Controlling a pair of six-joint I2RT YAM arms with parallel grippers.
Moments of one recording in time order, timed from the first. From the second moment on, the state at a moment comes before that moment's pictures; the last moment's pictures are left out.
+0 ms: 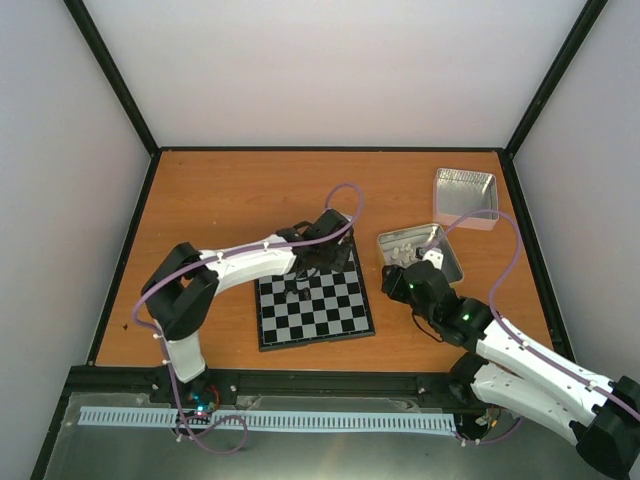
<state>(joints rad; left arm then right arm) -0.86 1.78 1.23 -0.37 -0.12 -0.39 0.76 0.79 0.50 -0.37 0.32 0.88</state>
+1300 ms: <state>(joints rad) -0.86 1.88 1.29 -0.39 -0.21 -0.39 0.76 0.80 0.48 -0.37 0.29 0.88</state>
